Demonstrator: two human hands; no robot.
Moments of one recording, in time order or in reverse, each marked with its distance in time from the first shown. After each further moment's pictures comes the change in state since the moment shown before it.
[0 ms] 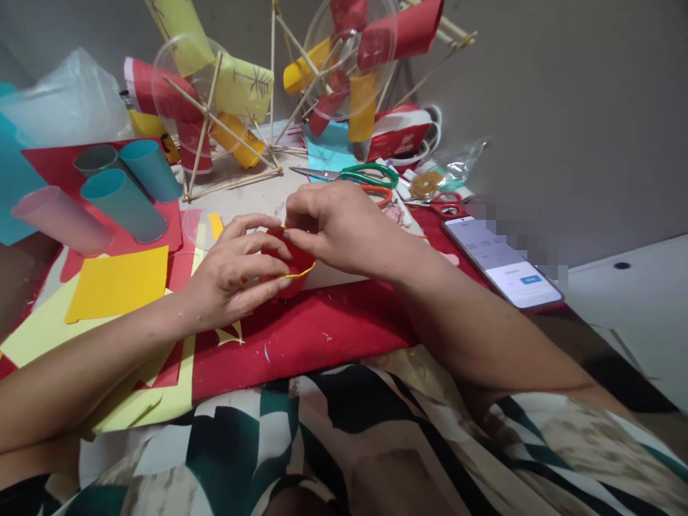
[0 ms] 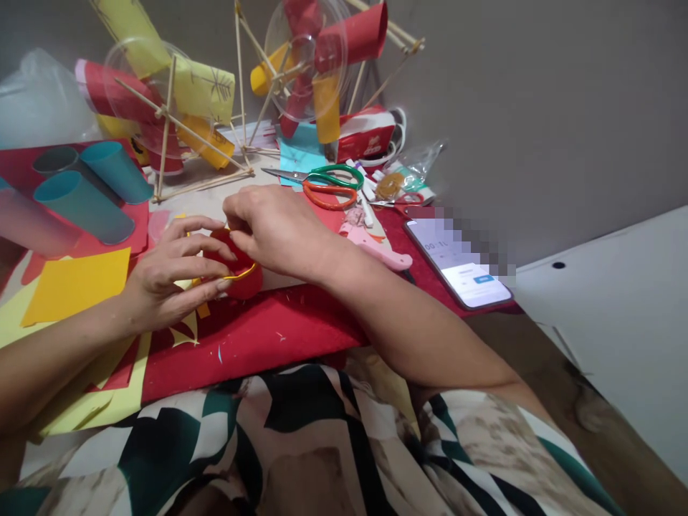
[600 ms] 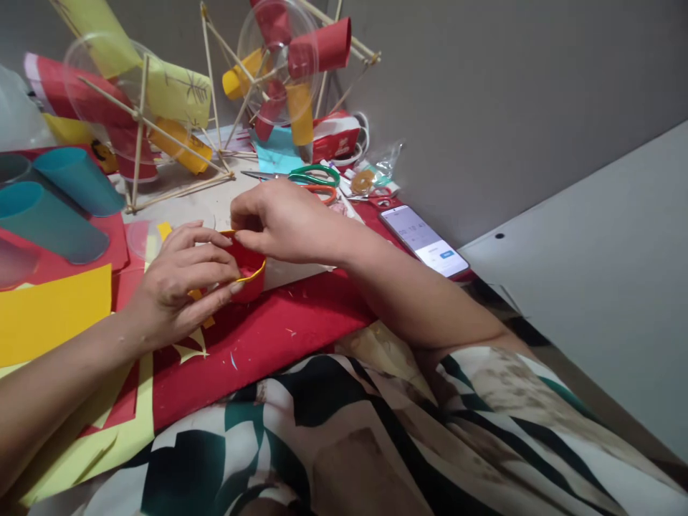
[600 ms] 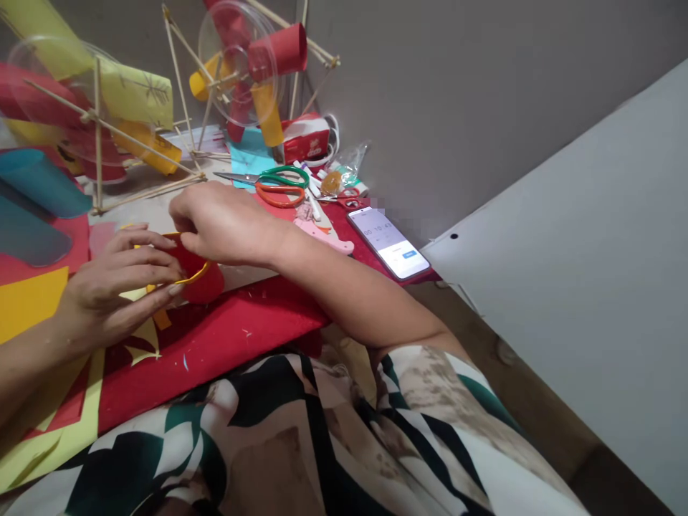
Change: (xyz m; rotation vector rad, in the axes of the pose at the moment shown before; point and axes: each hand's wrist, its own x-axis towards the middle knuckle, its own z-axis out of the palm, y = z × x) left_hand -0.001 -0.010 0.000 -0.020 -0.037 0.016; right_hand 0.006 -0.007 -0.014 -0.067 -0.120 0.068
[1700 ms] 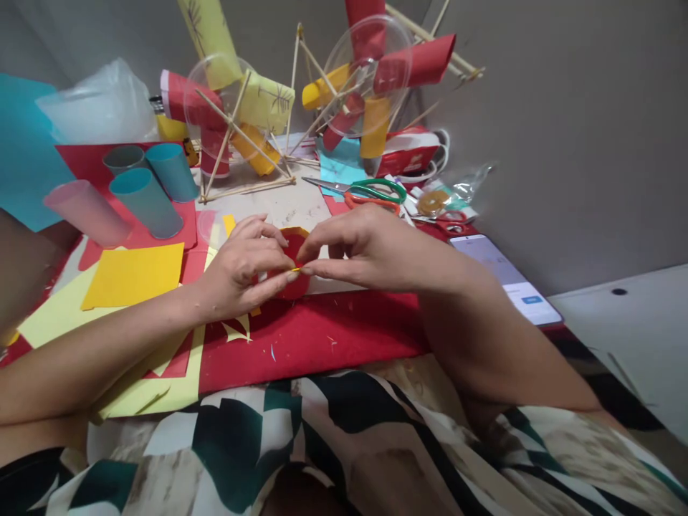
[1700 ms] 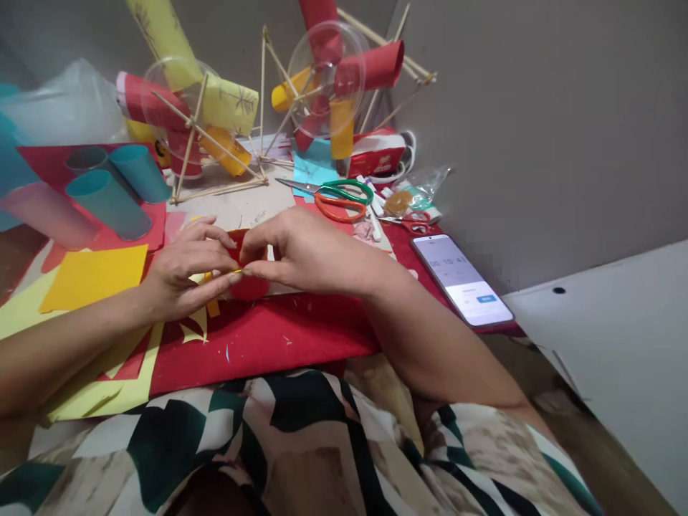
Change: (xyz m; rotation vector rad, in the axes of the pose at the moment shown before) left_hand -0.004 0.004 0.002 0.054 0.116 -0.046; right_hand -0.022 0.010 -0.004 0.305 -0.070 -0.380
